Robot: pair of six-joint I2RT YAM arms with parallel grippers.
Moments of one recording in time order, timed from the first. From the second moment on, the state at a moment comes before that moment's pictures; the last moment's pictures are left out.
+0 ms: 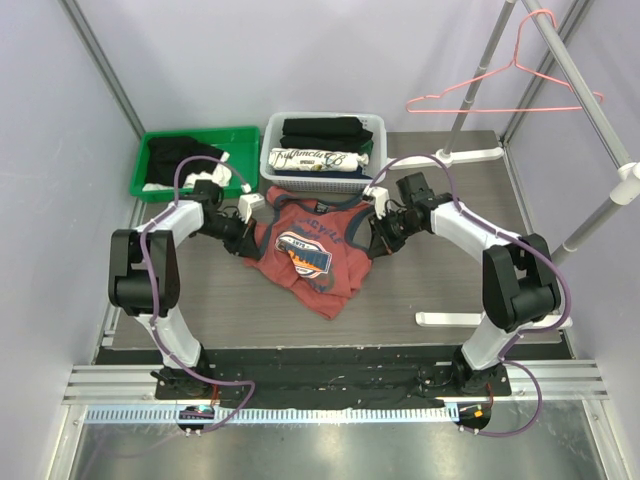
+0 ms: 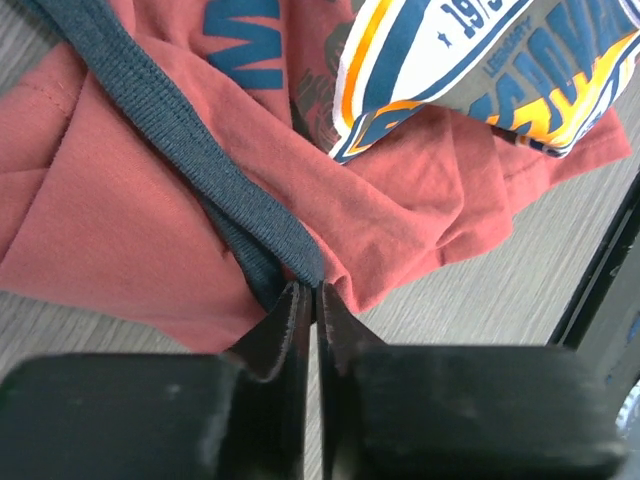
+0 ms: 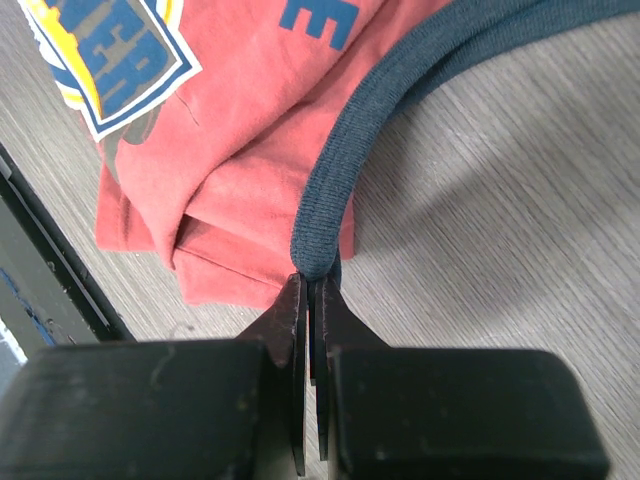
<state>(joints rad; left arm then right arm) -0.04 1.79 1.16 -0.72 0.79 0.65 0.32 1.68 1.14 -0.58 -0.61 -0.29</state>
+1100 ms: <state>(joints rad) -0.04 1.29 1.55 -0.88 0.71 0.57 0.39 1.46 1.75 -0.92 -0.41 -0.54</state>
